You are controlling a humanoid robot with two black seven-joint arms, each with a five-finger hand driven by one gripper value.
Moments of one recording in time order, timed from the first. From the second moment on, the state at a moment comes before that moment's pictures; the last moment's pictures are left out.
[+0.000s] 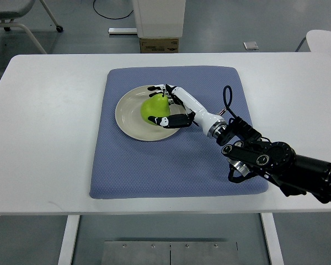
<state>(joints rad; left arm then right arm) -0.03 0.00 -0.11 -0.26 -0.03 0.06 -0.05 1.04 0.00 -0.15 0.71 -0.41 -0.26 0.61</state>
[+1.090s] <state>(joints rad) -0.03 0.00 -0.11 -0.26 -0.03 0.06 -0.05 0.99 -0.06 0.07 0.72 -0.40 -0.26 0.61</state>
